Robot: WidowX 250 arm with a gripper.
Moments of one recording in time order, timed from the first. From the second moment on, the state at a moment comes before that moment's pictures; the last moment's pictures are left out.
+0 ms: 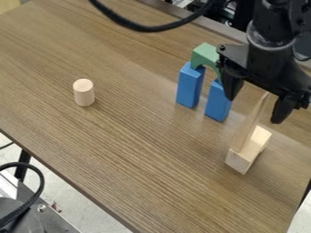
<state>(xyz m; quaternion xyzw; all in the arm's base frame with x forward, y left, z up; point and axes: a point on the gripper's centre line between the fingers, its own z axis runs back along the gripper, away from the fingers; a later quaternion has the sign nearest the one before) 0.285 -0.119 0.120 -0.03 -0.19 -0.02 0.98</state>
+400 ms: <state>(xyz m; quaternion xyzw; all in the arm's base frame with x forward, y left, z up) 0.283 -0.118 0.111 -0.03 -0.18 -0.02 0.98</state>
